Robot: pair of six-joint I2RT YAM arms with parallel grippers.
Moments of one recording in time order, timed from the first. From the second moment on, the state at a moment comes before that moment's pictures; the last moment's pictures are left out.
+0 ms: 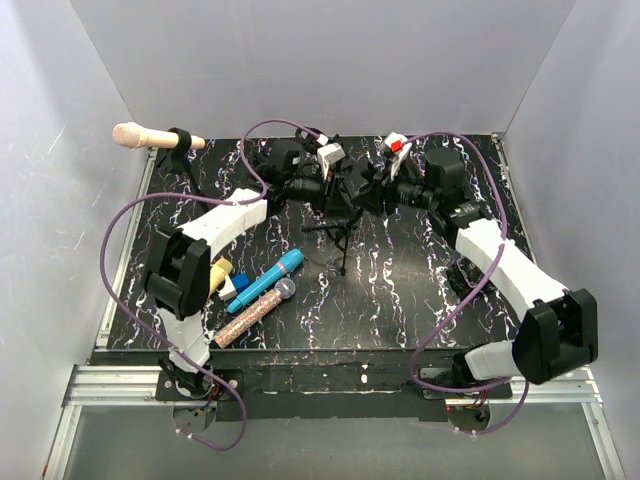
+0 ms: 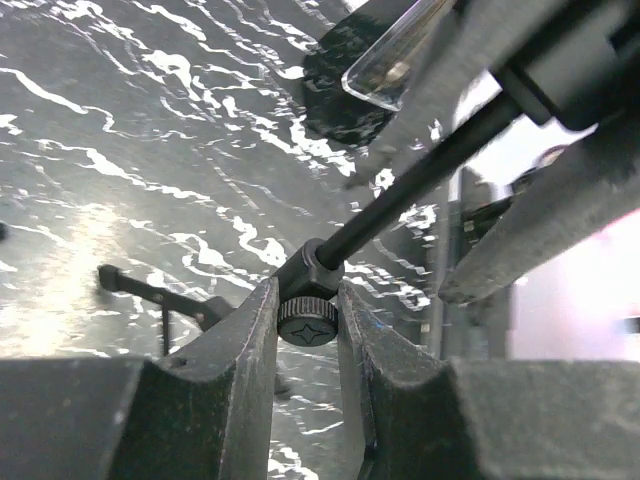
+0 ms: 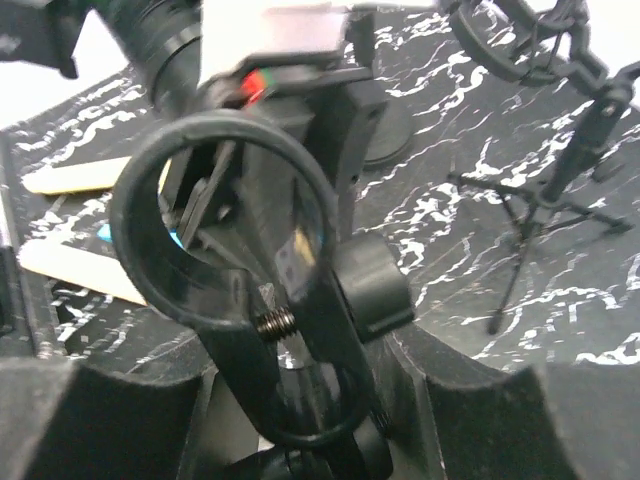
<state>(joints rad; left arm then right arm) -0.53 1.82 1.41 -0.08 0.89 -0.05 0.40 1.39 1.13 -0.04 -0.71 0.03</state>
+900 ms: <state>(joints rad) -0.50 1.52 1.17 -0.18 0.82 0.54 0.37 1.52 1.19 -0.02 -0.89 0.25</state>
